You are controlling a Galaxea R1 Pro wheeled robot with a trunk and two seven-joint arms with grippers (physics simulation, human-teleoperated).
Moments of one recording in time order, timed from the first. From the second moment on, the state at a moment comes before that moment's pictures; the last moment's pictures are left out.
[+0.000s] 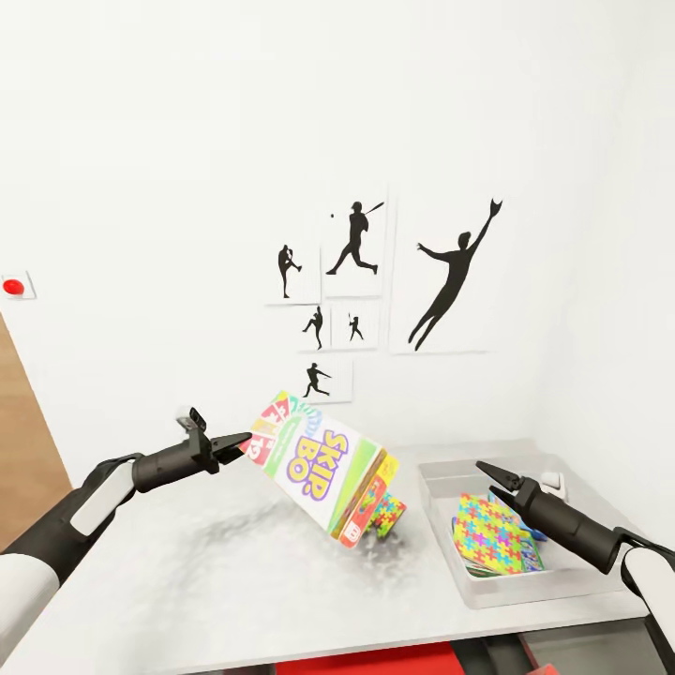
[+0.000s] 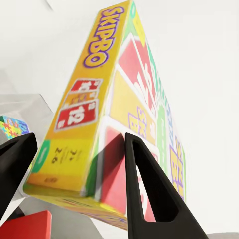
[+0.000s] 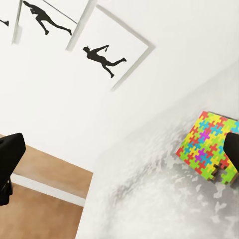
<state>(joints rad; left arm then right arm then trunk) -0.72 0.41 -0.34 -0.85 1.13 0.89 -1.08 -0.22 -0.30 -0.24 -1.43 -1.08 0.82 0.35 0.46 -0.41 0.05</state>
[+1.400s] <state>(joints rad) -0.72 0.42 -0.34 -0.85 1.13 0.89 -1.08 -0.22 -0.30 -0.25 -1.42 -1.08 0.82 0.36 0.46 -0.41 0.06</state>
